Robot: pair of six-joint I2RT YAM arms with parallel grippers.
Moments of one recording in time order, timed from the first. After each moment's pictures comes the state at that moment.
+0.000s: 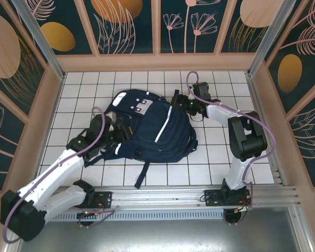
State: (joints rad) left arm -0.51 0.94 0.67 -0.48 0.13 -0.90; right arm 0.33 1.83 1.17 -0.12 -0.38 0.62
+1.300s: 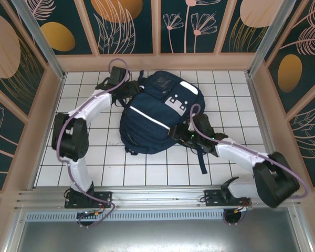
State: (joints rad) left arm -0.34 1.85 1.50 -0.41 0.04 -0.66; right arm 0.57 1.23 0.59 -0.08 -0.29 0.86
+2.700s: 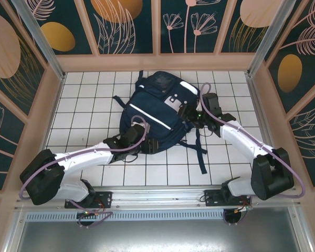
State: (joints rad) left arm -0.85 1.36 0.70 -0.17 -0.01 -0.76; right arm 0.40 1.37 0.91 -0.30 -0.30 0.77
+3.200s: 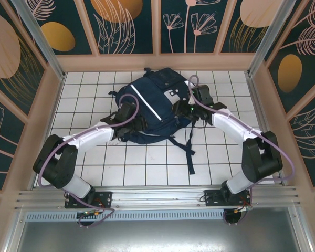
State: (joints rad) left arm -0.55 1.56 0.94 -0.27 -0.01 -0.70; right arm 0.42 1.57 1.11 -0.36 -0.29 0.62
